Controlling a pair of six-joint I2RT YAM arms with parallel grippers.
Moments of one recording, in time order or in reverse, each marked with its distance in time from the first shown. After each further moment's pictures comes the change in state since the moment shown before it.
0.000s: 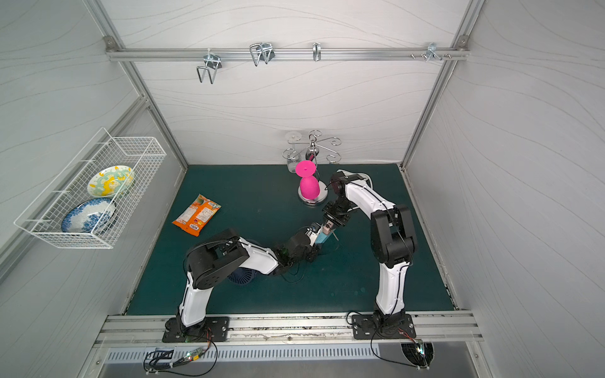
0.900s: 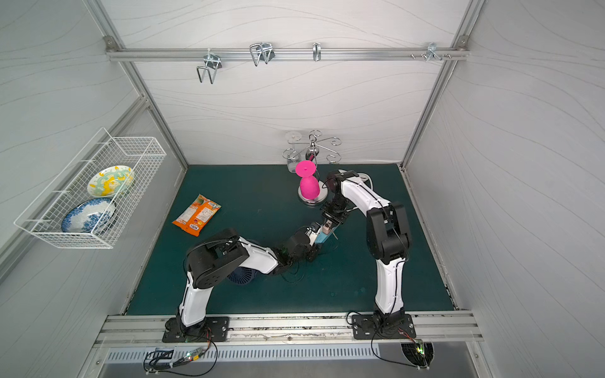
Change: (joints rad) left arm 0.003 0.001 0.000 0.003 0.016 -0.004; right arm 0.023 0.071 0.114 -0.095 0.039 0.015
